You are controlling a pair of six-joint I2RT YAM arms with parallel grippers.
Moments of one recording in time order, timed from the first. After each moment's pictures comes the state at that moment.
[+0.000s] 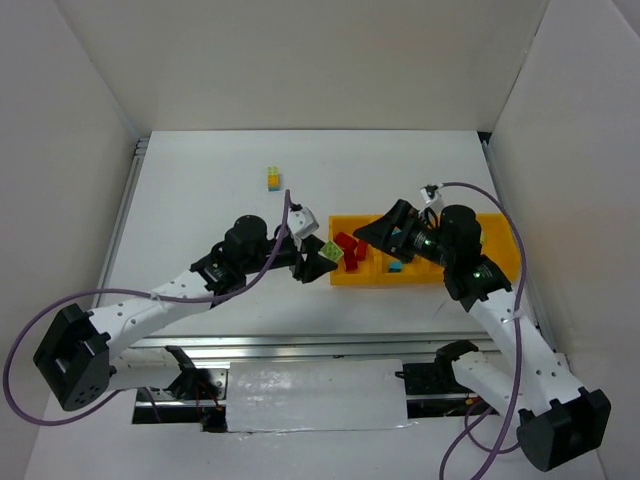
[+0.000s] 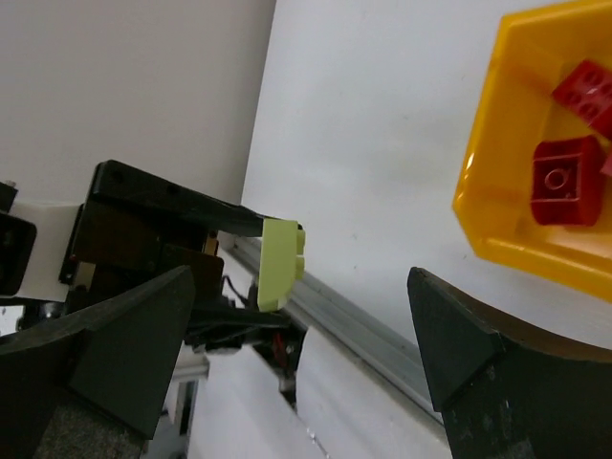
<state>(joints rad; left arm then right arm) -0.74 1.22 0.78 0.25 0.41 -0.10 0.29 0.83 0.75 -0.22 -0.48 0.88</state>
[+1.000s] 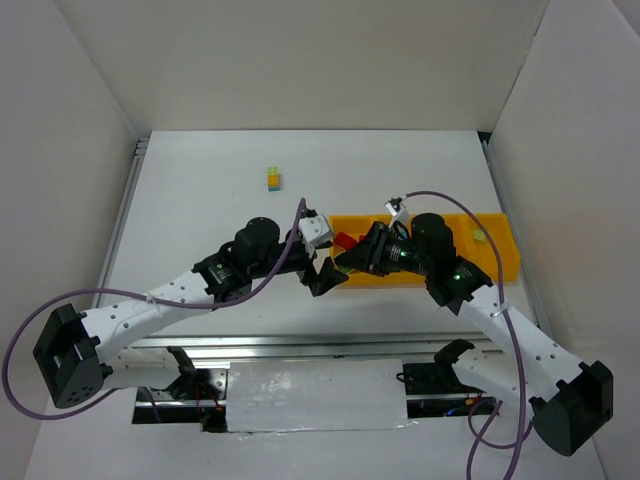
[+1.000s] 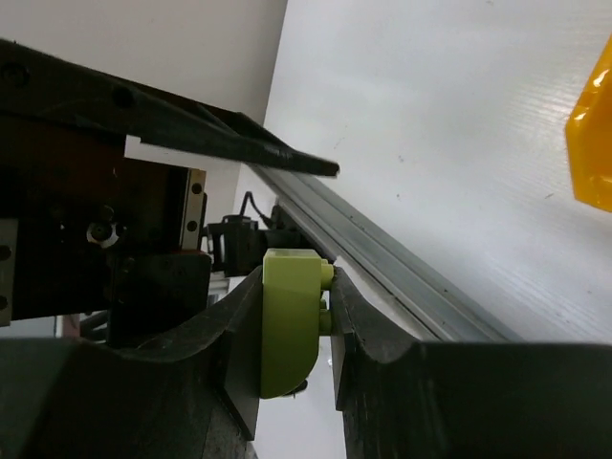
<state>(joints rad) -0.87 1.21 0.88 0.09 0.36 0.01 0.53 0.90 0.71 -0.16 -0.51 0.94</state>
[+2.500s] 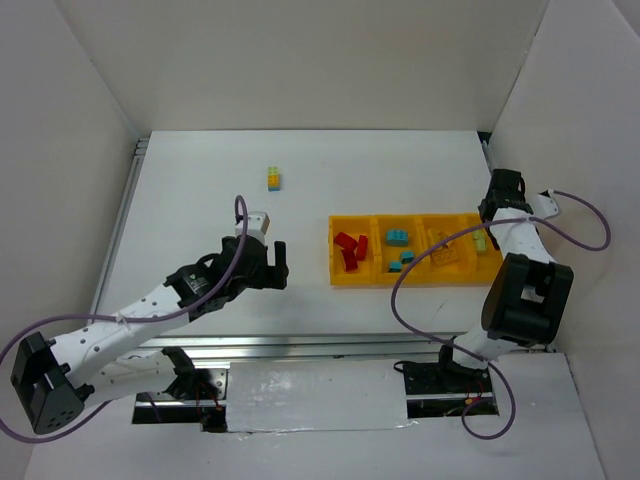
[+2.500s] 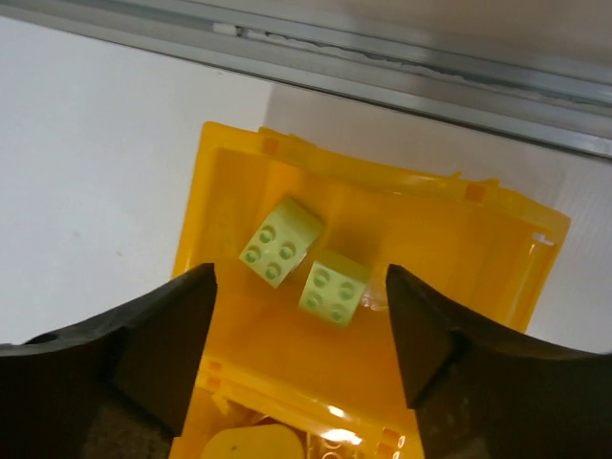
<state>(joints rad) -0.82 1.02 0.80 -0.47 -0.36 -0.57 -0.31 1.54 1.07 -0.46 0.54 0.93</state>
